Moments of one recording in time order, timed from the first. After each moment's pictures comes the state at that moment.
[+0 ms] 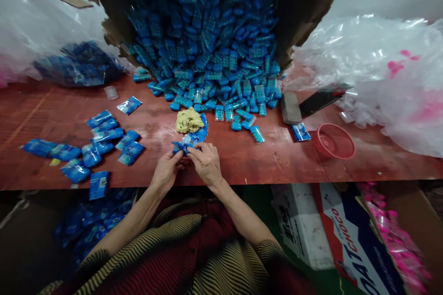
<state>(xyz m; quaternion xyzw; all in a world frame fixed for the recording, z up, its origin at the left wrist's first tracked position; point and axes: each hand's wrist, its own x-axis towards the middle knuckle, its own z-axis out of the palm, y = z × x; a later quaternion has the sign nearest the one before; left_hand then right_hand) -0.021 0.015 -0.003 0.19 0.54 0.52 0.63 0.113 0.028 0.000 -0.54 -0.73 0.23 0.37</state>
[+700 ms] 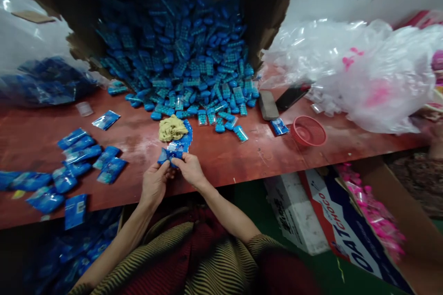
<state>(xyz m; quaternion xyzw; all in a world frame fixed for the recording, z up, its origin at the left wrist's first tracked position) -0.012 0.013 -0.001 0.20 0.56 0.55 0.58 0.090 0.037 -0.010 -0.51 -0.41 0.63 0.43</state>
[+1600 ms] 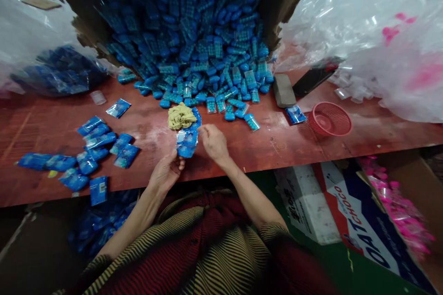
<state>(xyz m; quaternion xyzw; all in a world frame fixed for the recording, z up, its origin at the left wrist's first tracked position) -0.020 0.009 -0.001 0.10 0.50 0.50 0.70 0.144 0.064 0.004 -0.59 -0.64 0.31 0.38</state>
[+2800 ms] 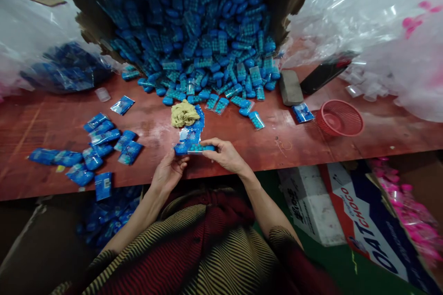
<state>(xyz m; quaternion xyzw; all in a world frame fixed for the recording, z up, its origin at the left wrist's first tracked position) -0.018 0.003 0.002 0.03 0.47 0.55 0.69 0.172 0.026 0.026 -0.48 -0.56 0.58 0.33</state>
